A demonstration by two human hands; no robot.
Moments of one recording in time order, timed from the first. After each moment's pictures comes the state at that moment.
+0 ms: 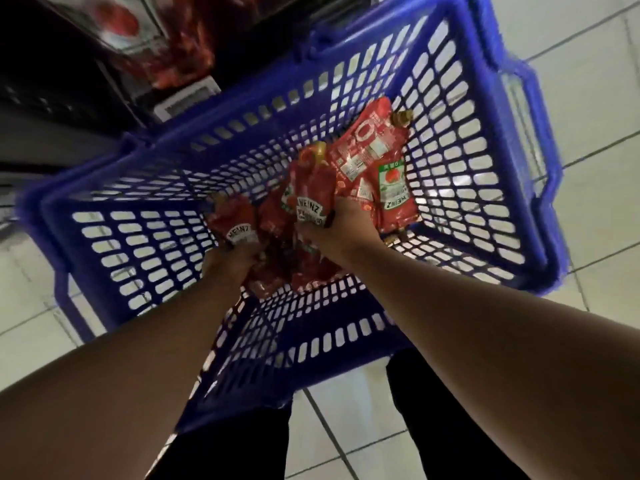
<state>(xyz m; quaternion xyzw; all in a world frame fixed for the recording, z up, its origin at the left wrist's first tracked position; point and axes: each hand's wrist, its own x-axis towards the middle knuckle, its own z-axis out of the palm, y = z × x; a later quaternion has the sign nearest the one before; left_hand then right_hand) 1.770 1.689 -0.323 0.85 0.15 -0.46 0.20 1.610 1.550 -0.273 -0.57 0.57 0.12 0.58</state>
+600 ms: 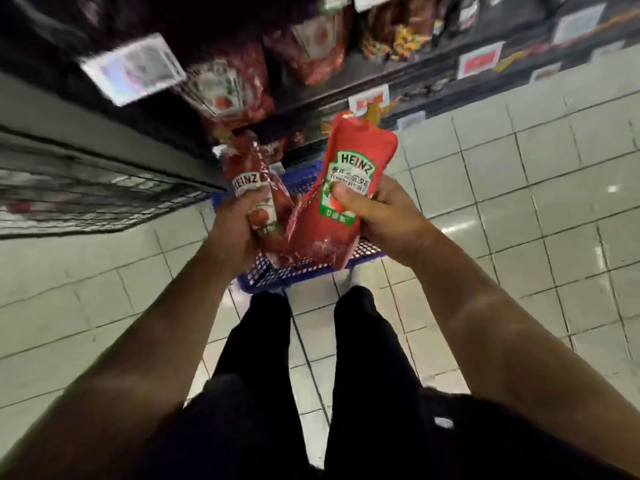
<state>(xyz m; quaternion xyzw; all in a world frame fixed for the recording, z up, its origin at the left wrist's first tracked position) 1.722 1.604 0.226 0.60 0.08 -0.57 0.56 1.551 1.479 0.252 -0.39 0.41 -0.09 0.82</state>
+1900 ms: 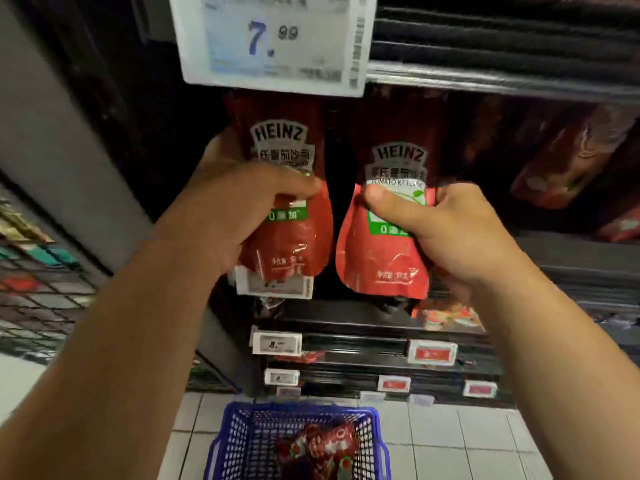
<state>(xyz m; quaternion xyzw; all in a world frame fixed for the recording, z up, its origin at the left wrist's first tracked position) 1.912 1.509 0.582 0.71 -0.18 -0.21 0.65 1.758 1.344 0.577 -0.68 0.22 -0.17 0.68</state>
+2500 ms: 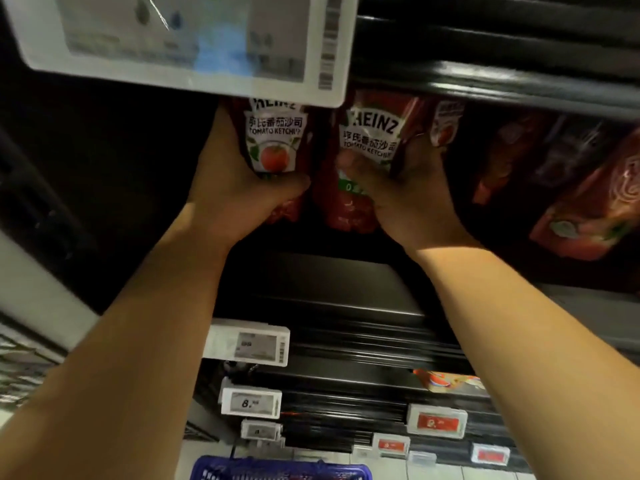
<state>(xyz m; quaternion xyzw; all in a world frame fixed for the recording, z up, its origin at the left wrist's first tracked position) 1.975 1.447 0.552 0.72 -0.31 0.03 0.63 1.860 1.292 0.567 -0.77 0.12 -0.32 0.54</state>
